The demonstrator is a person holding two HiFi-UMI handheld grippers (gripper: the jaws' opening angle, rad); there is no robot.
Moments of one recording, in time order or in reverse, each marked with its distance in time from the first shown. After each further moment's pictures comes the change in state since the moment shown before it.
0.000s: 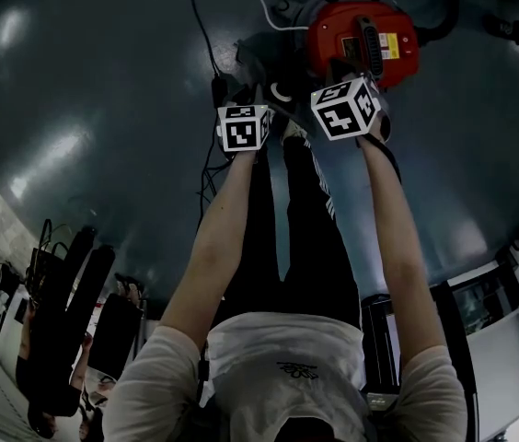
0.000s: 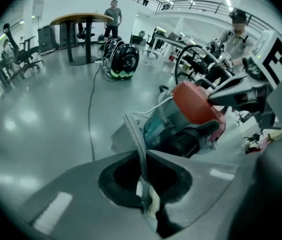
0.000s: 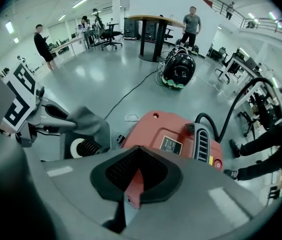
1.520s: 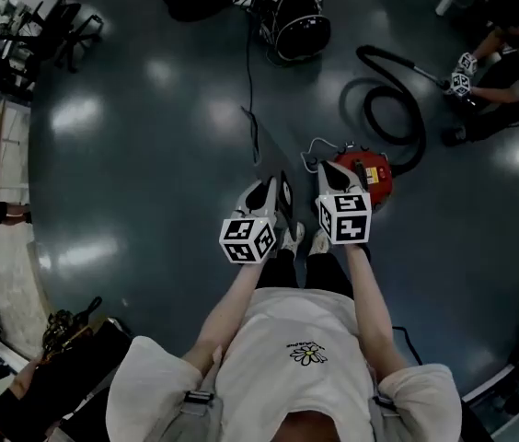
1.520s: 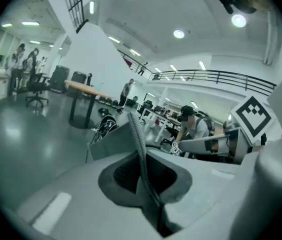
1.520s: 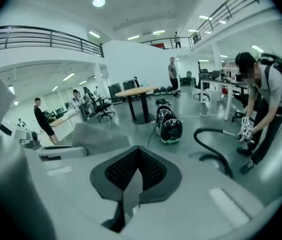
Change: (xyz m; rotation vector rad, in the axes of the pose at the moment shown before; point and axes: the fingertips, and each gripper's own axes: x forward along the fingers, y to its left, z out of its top) left arm -0.372 -0.036 0.199 -0.033 -0.741 -0.169; right arm -0.325 0.042 0.196 0.372 -0.641 0.037
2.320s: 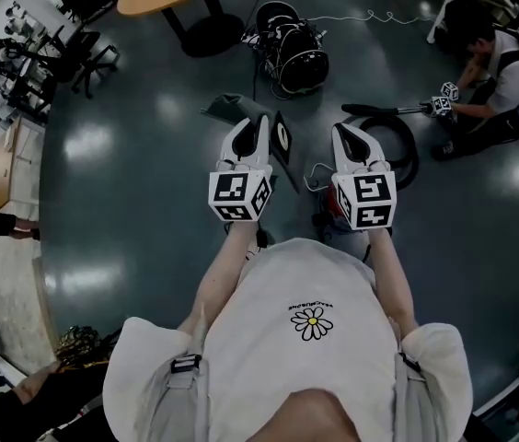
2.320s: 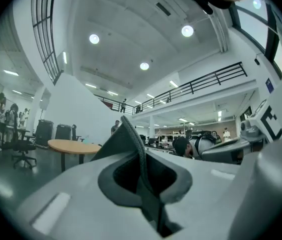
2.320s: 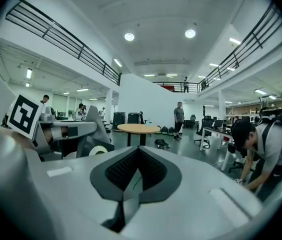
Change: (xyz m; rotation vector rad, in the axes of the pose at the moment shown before) left arm -0.036 -0.067 0.237 0.359 -0.422 -0.057; right arm -0.115 0.013 0.180 -0.254 -0.415 -0.045
